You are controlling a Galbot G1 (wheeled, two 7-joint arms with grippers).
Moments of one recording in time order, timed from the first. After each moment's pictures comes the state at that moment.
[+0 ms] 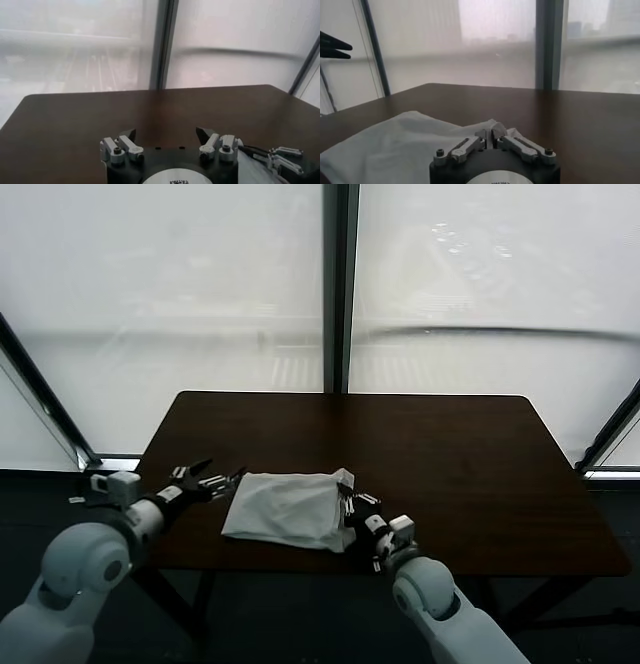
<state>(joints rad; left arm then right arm) 1.19 -0.94 -0.57 -2.09 -0.79 0.70 0.03 -1.05 1.17 0.05 1.72 0.46 -0.13 0.04</state>
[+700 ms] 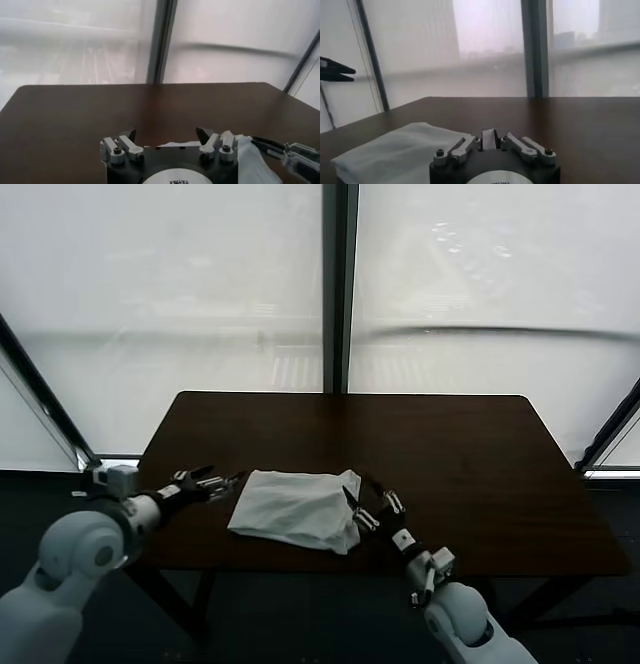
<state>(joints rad) 1.11 -0.80 -0.51 -1.99 -1.06 0.74 -0.02 -1.22 1.12 0.20 1.70 0.39 0.46 -0.22</state>
